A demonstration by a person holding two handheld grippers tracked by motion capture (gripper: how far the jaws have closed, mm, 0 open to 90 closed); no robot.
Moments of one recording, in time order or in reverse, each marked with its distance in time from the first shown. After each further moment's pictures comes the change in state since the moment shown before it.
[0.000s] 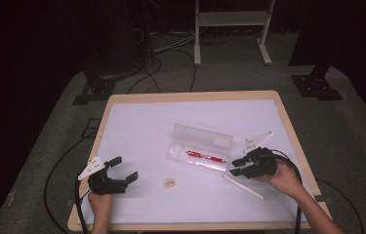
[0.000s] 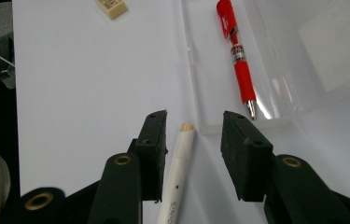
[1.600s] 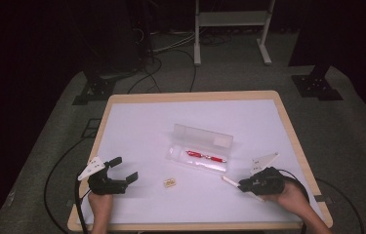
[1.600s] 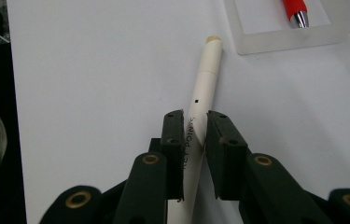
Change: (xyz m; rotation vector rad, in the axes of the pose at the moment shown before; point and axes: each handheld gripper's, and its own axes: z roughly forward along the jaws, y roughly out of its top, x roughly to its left) left arm -0.001 0.000 0.000 0.003 -0.004 0.002; right arm 0.022 -0.052 0.010 0.049 -0.018 -0.014
